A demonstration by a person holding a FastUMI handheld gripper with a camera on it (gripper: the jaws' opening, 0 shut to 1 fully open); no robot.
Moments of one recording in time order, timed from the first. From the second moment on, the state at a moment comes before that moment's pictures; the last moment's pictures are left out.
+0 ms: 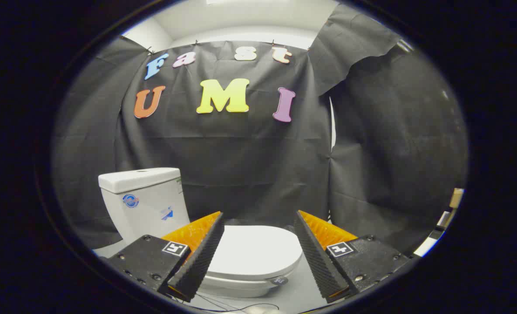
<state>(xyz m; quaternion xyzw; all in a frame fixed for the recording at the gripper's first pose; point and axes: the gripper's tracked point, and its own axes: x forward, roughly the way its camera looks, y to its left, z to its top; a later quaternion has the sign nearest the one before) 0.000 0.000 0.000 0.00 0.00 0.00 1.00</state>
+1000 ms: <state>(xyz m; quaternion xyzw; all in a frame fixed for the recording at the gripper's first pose) 0.014 0.001 -0.002 -0.01 0.00 0.01 1.00</state>
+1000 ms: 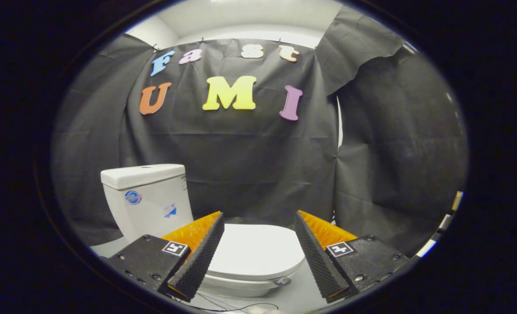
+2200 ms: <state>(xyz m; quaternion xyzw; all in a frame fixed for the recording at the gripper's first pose) 0.081 -0.082 -0.223 0.35 0.24 -0.03 0.90</state>
